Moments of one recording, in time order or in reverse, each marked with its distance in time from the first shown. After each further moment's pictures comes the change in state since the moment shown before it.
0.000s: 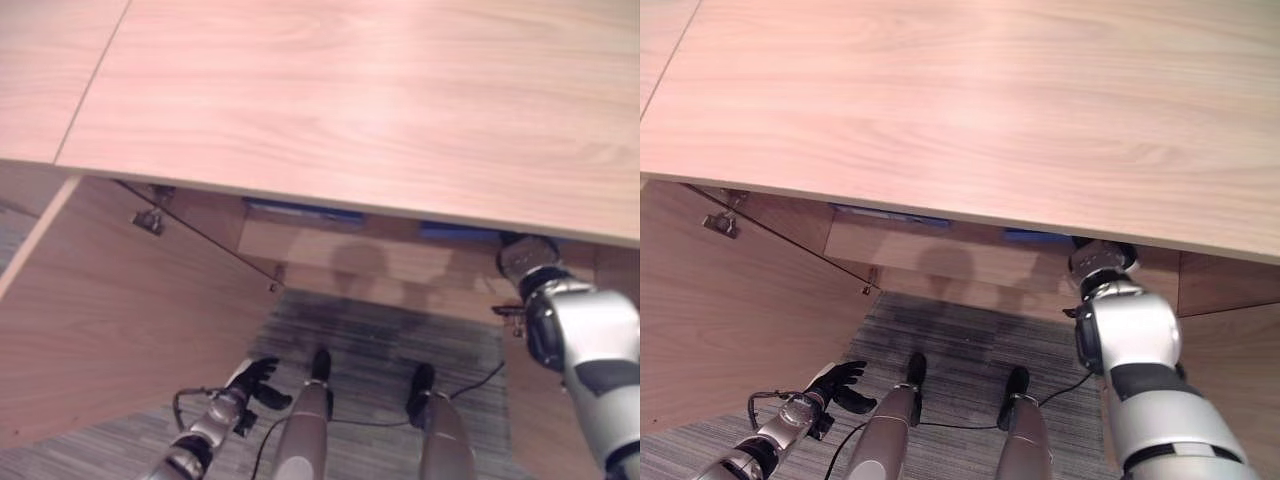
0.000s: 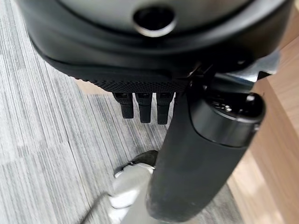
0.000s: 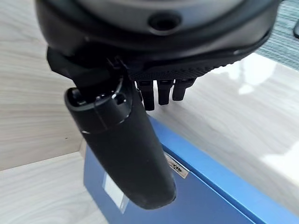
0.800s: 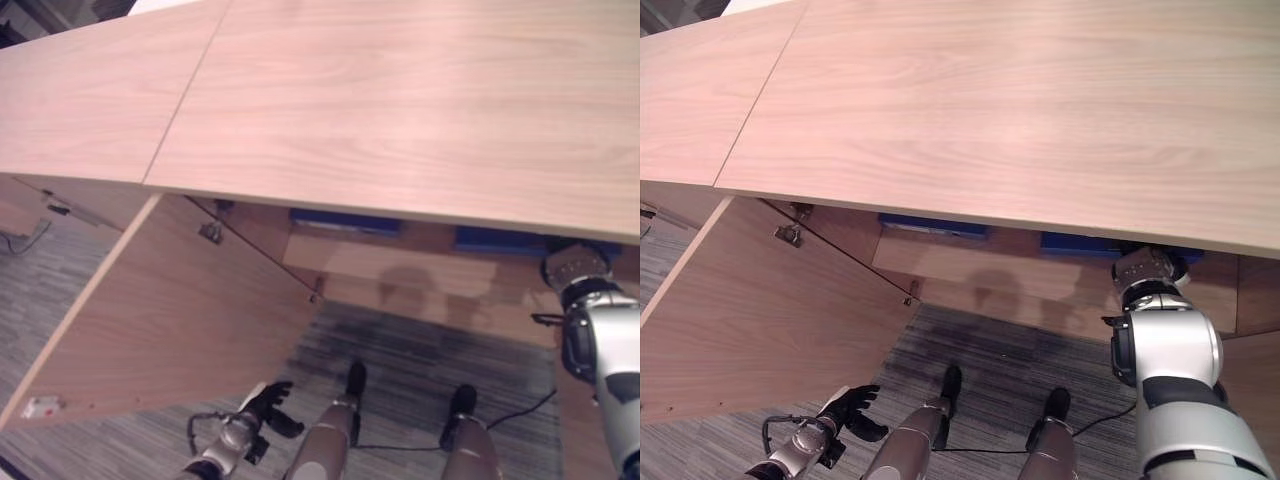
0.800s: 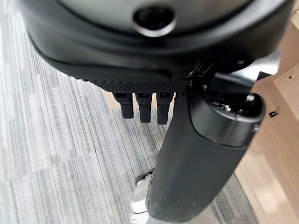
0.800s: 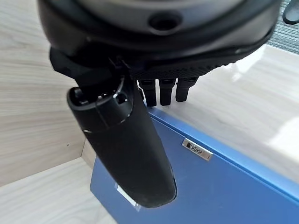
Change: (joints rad) left arm 0.078 -0.049 -0.010 -0.012 0.069 -0.018 0.014; right arm 0.006 -0.193 -0.022 0.013 0.012 0.086 0.011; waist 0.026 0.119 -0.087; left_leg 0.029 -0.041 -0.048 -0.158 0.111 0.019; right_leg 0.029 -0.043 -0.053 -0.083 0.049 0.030
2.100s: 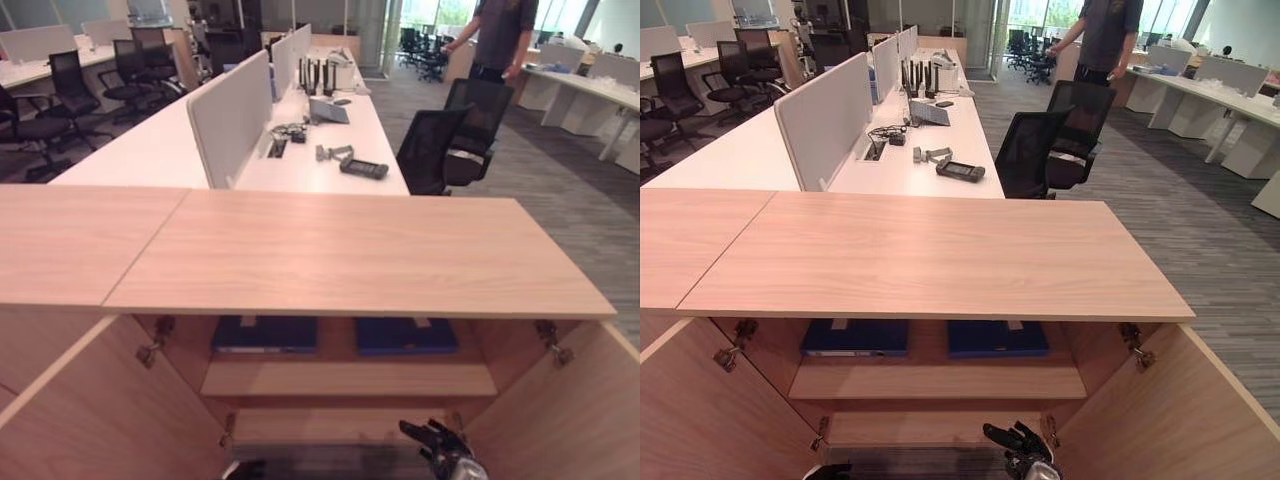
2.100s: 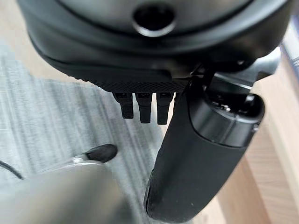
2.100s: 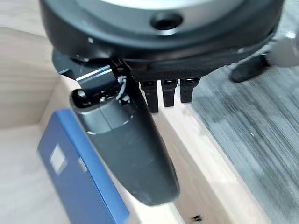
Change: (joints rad) left arm 0.204 -0.096 0.276 0.186 0.087 0.081 0.019; right arm 1.092 0.428 0.211 -0.566 -0.593 0.027 0.351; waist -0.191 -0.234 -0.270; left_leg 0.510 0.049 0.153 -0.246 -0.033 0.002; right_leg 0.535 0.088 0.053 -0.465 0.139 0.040
